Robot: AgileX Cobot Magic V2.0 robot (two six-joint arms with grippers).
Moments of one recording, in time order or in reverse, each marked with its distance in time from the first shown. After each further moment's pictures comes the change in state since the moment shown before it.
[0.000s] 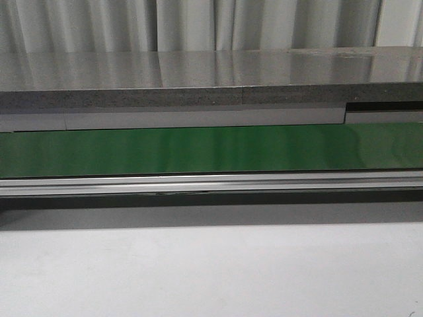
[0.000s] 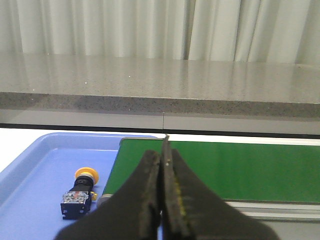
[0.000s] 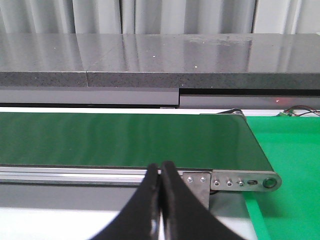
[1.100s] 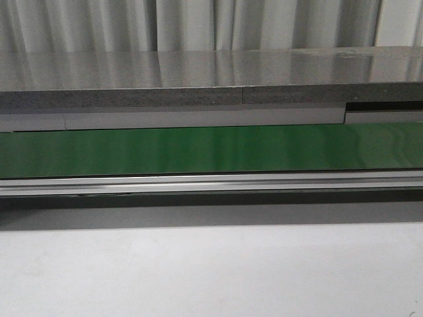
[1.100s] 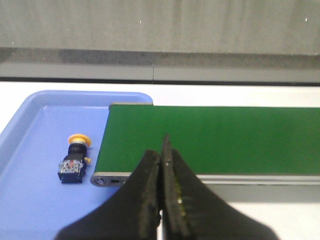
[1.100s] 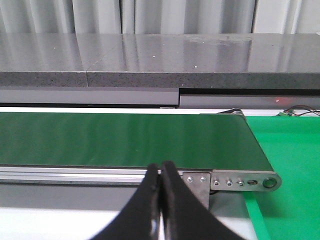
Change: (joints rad) left arm 0.000 0.408 -0.477 0.006 0.447 -0.005; right arm 0.000 0.000 0.000 0.000 0.000 0.000
